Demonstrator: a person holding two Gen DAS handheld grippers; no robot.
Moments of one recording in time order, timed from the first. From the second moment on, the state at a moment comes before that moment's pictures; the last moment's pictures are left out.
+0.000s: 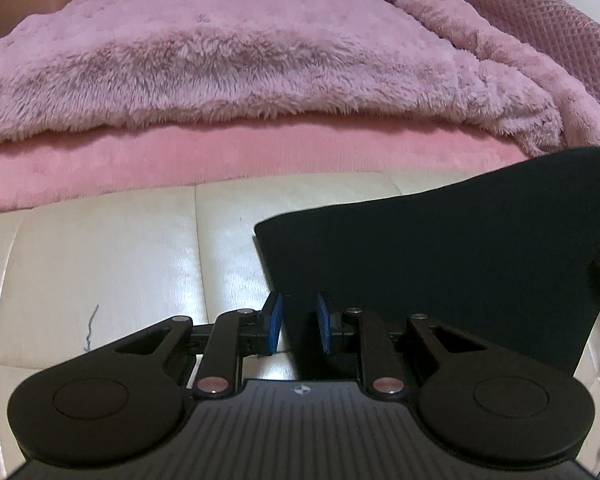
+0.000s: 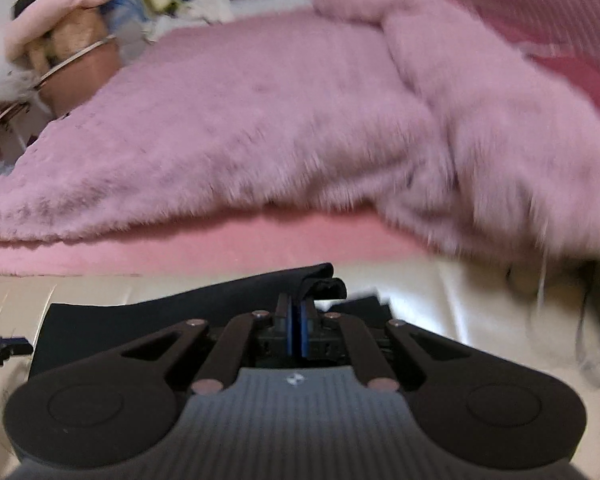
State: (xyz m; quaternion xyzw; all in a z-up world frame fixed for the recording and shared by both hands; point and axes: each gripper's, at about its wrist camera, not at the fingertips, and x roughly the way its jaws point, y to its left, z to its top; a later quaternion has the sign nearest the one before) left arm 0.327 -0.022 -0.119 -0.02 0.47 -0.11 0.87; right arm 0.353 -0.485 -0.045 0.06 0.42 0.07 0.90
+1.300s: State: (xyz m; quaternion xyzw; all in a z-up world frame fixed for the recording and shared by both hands) left arm 0.352 -0.034 -0.149 -0.01 0.49 -0.09 0.87; right arm 0.376 -0.478 -0.151 -0.08 0.45 0.00 0.89
